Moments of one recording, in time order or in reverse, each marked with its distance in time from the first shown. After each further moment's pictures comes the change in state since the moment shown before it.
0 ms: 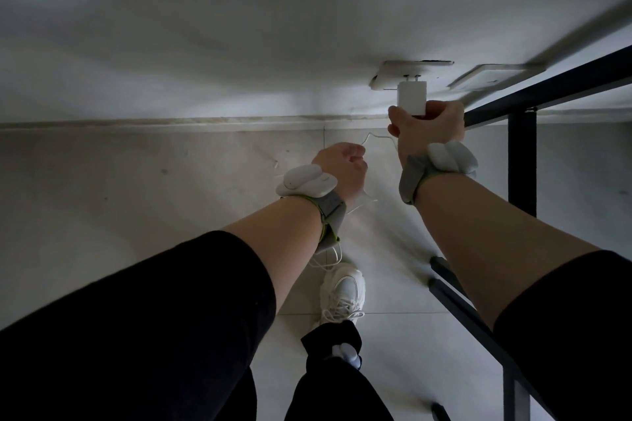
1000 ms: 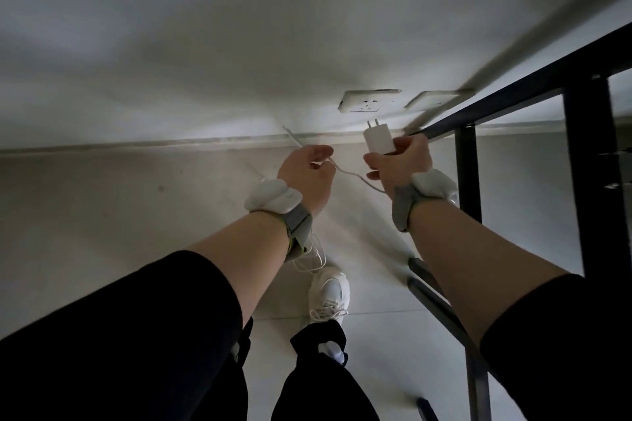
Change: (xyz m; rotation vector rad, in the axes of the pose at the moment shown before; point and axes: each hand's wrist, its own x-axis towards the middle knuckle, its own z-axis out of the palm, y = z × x) left_hand -0.042 0.031 -0.020 -0.009 0.120 0.088; right_hand -0.019 -0.008 -0.049 -0.025 -0.203 0.108
